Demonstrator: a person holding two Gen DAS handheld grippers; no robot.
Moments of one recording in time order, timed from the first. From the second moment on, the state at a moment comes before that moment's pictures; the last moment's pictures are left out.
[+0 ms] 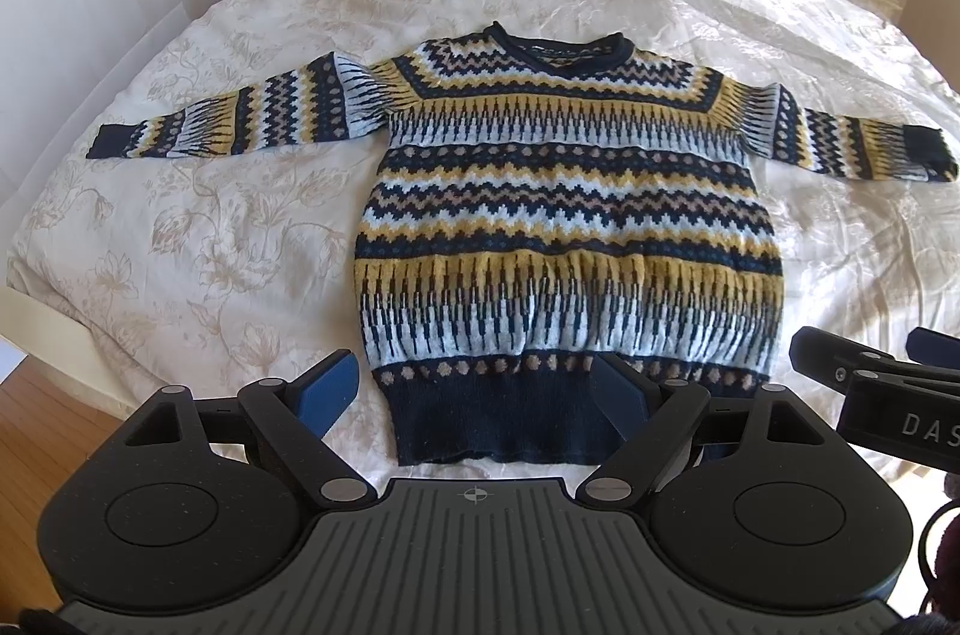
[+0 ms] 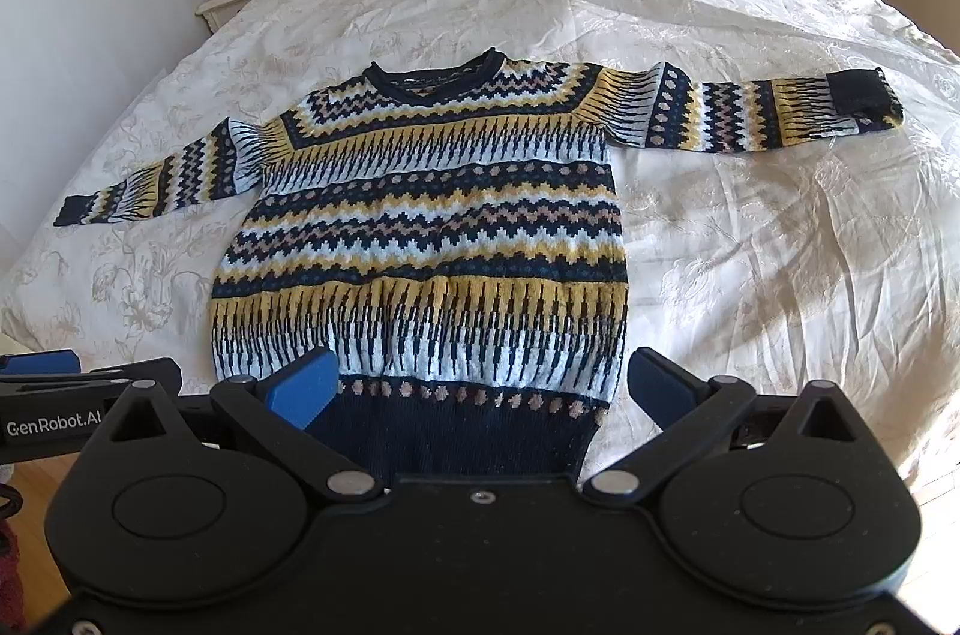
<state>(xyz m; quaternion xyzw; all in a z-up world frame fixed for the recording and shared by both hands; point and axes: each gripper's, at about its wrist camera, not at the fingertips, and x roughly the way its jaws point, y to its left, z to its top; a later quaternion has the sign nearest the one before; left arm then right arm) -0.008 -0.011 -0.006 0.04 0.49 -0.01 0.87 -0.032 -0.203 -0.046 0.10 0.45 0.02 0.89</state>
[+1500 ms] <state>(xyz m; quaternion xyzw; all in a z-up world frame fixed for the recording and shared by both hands) 0.092 -0.001 -0.034 0.04 0.54 -0.01 0.84 0.061 -0.209 -0.096 0.19 0.55 0.01 0.82</state>
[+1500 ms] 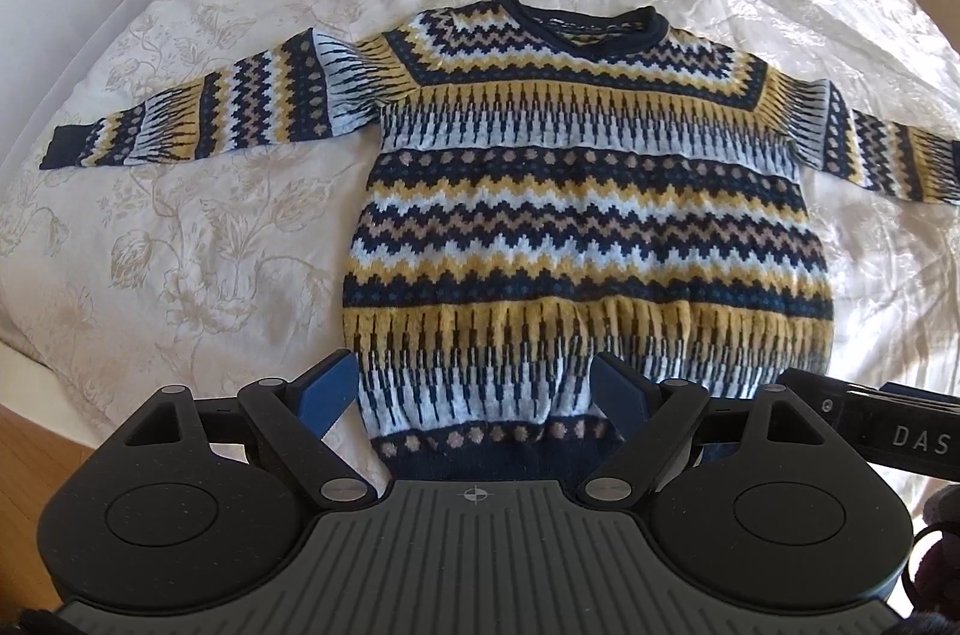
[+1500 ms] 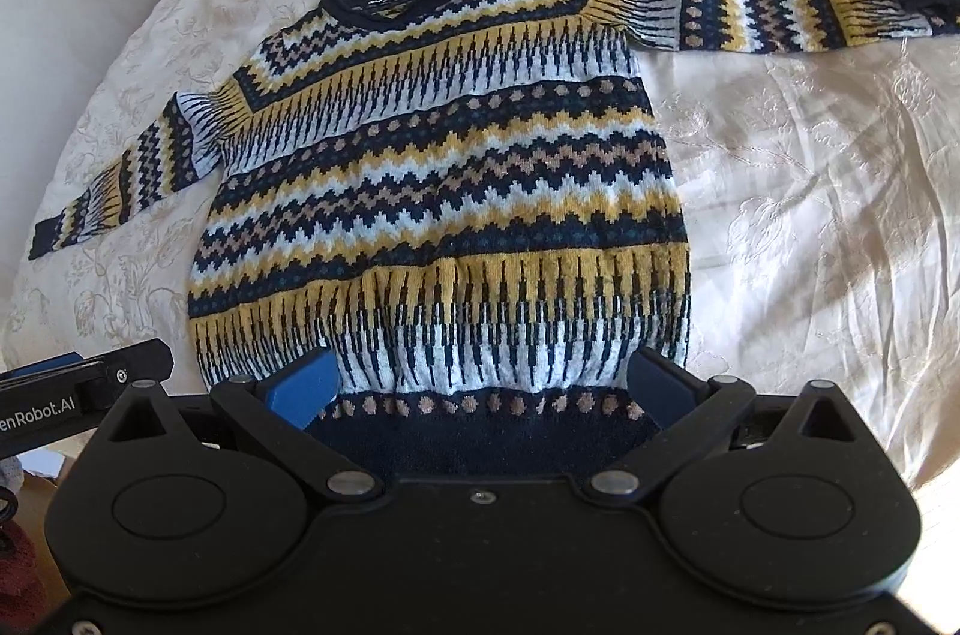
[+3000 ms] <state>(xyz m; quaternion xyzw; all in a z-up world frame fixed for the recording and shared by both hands) 0.200 -0.103 -0.058 0.06 0.57 0.00 0.82 0.212 -0.461 -0.165 -0.18 0.49 -0.20 0.83</state>
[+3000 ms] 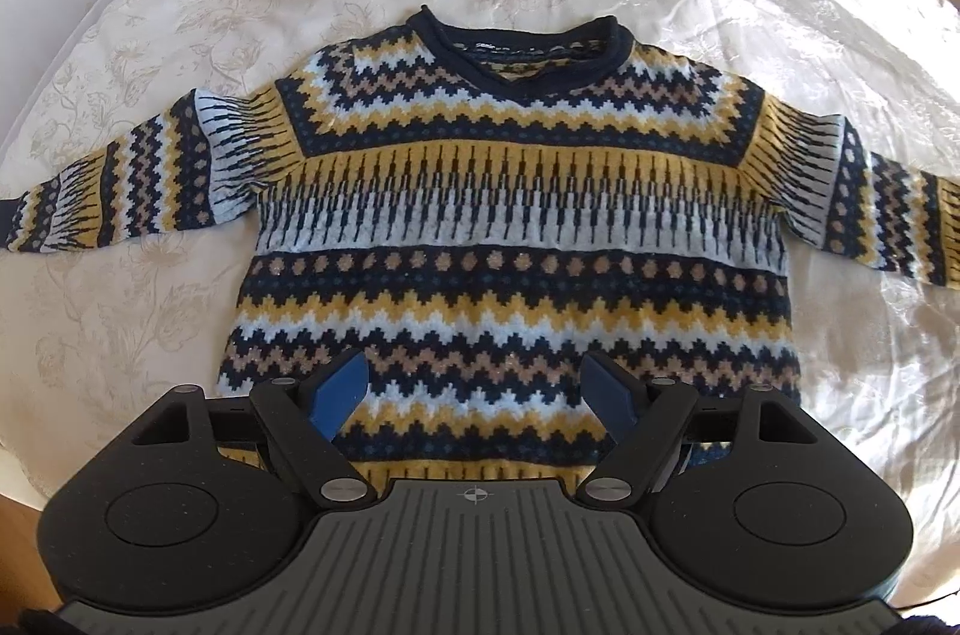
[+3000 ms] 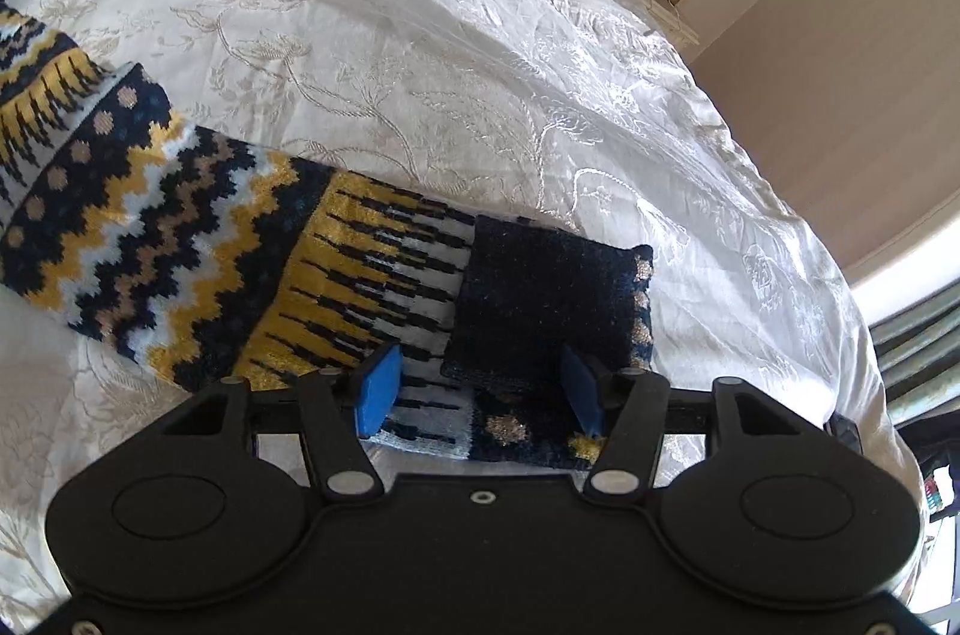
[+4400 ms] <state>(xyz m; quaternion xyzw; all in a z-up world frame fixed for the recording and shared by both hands) 0.227 0.038 -0.059 0.05 0.54 -0.03 0.84 0.285 -0.242 -0.051 0.19 0.36 0.05 0.91</state>
